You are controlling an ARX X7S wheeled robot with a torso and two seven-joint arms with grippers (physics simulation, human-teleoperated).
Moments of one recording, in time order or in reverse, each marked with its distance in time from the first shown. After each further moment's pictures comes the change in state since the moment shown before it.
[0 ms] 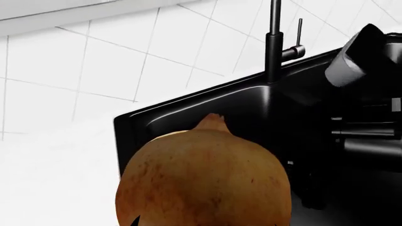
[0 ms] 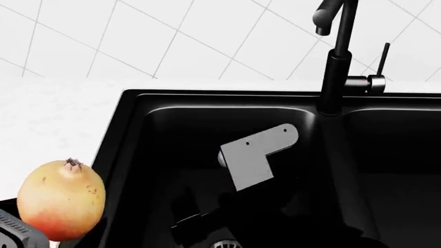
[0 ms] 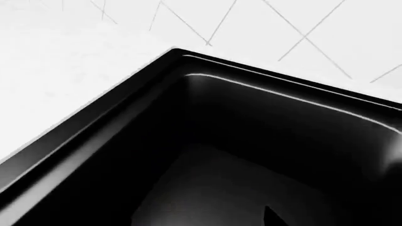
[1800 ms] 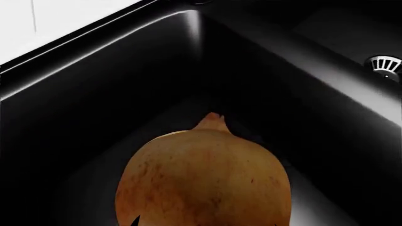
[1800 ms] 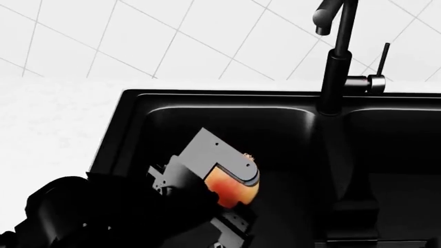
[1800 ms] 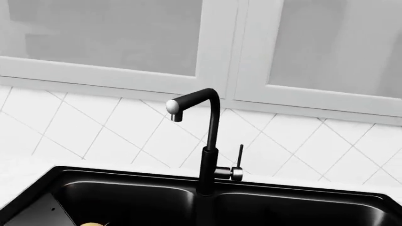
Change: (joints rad) left arm -0.500 0.756 0.619 -1.218 0.499 0.008 0.567; right arm -0.530 1.025 0.710 -0.922 0.557 -0.516 0.643
